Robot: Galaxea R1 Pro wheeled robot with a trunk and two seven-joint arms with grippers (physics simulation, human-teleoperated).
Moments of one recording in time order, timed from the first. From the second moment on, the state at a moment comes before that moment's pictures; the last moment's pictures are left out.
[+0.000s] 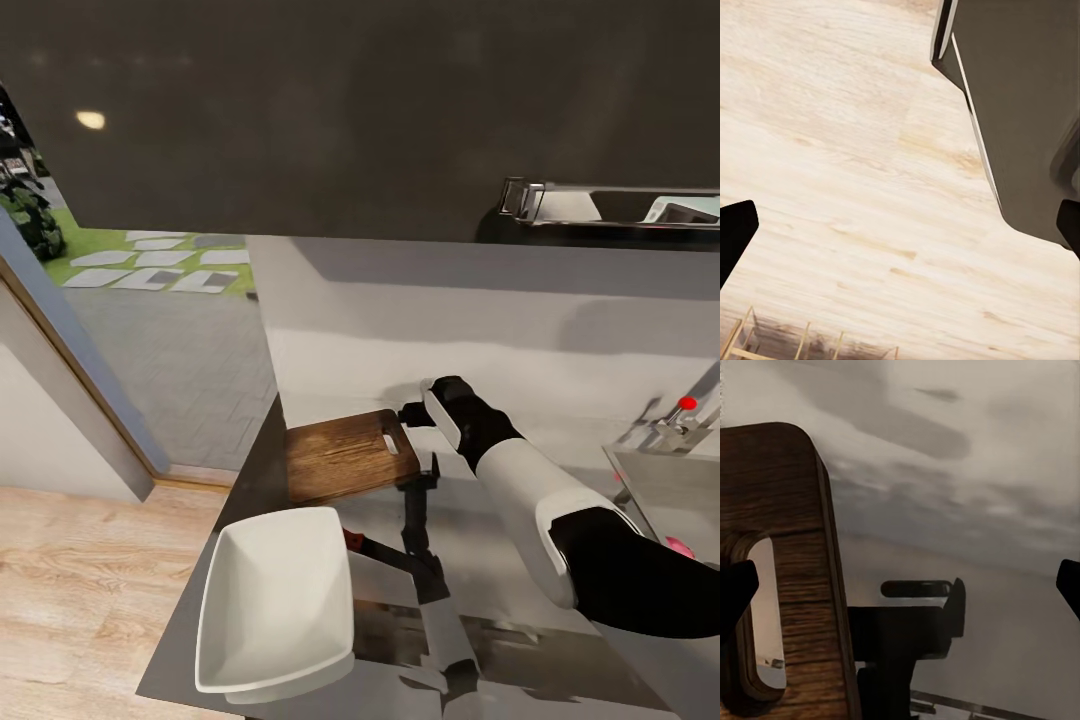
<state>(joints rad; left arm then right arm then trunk) -0.06 0.07 0.86 -0.02 -0.67 0.11 0.05 -1.23 0.13 0.21 -0.46 -0.20 0.77 -0.17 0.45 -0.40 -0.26</state>
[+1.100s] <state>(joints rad) -0.06 0.07 0.86 -0.02 -0.67 0.11 0.05 -1.23 0.13 0.21 -0.43 -0.20 0.77 -0.17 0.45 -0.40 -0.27</state>
